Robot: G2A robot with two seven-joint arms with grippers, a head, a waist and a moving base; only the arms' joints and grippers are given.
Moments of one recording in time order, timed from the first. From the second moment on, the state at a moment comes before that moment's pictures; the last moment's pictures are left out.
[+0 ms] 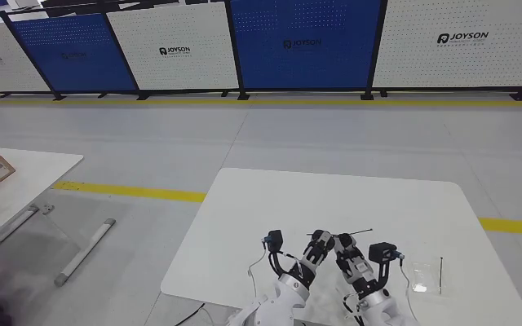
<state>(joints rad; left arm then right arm) 1.54 -1.42 -0.91 -1.75 0.09 0.06 0.23 -1.58 -1.32 1.15 -1.61 -0.85 -0.24 -0.09</state>
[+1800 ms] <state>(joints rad) 1.56 -1.42 -0.92 -1.76 0.08 -0.01 0.22 -1.56 -1.31 1.13 -1.59 -0.91 -0.26 -0.08</state>
